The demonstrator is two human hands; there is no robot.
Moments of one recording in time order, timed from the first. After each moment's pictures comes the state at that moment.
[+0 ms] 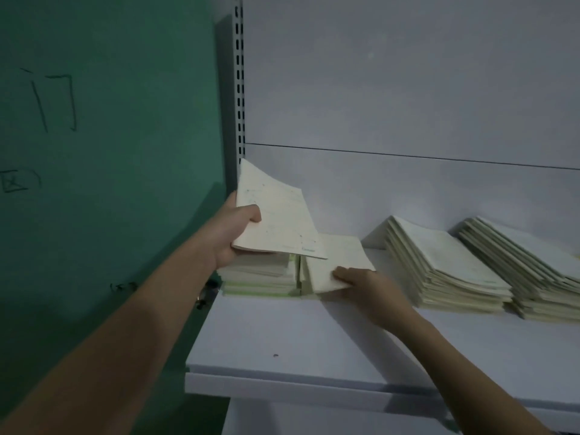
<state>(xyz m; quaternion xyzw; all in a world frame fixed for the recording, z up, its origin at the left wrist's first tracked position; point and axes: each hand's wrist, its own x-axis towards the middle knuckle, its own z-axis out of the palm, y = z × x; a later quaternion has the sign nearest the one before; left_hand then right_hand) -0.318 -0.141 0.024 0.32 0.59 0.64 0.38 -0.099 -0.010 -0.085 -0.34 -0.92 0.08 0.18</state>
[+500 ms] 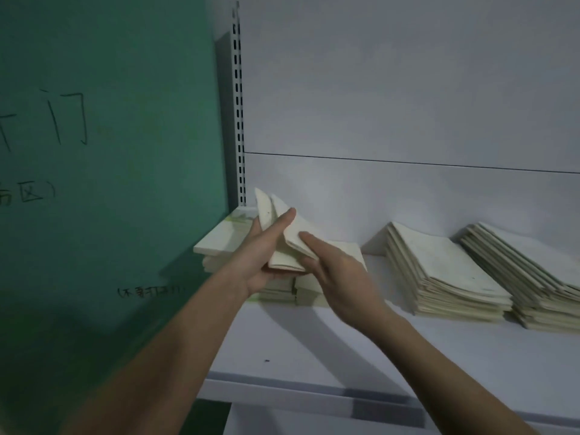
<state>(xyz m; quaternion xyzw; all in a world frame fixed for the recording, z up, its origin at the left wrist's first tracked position) -0.265 -0.125 0.005 0.27 0.52 0.67 0.45 -0.120 -0.056 -0.034 -0.21 -0.90 0.18 0.33</state>
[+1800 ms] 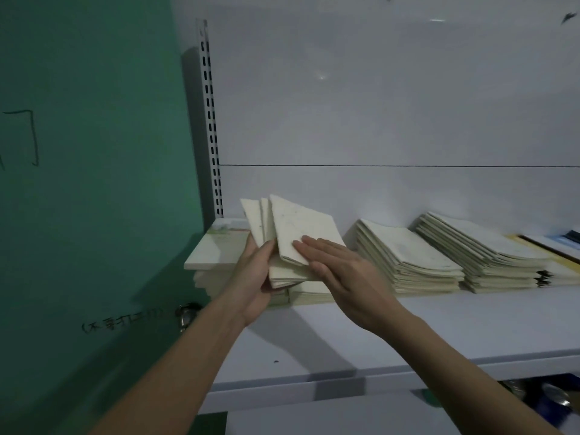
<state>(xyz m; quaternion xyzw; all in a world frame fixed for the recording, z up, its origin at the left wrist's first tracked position) -0.260 -0.156 -0.004 0.34 0.44 0.69 0.47 -0.099 -0.091 -0.023 -0.23 -0.91 0.07 0.35</state>
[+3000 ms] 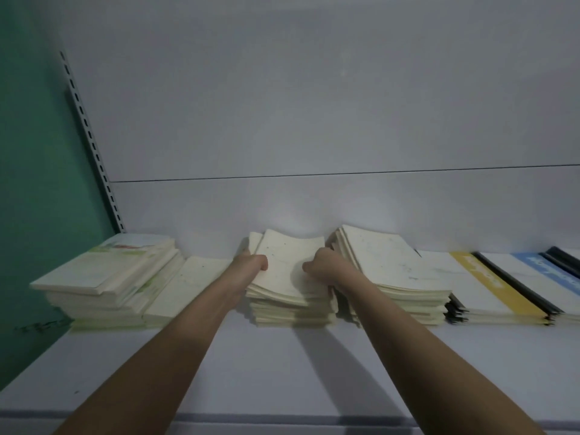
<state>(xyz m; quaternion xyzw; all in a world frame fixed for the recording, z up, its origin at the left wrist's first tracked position) -0.060 0.048 -0.012 0.31 0.73 0.52 0.32 0.070 0.156 -0.018 -0.45 -0.83 0.30 0.13</state>
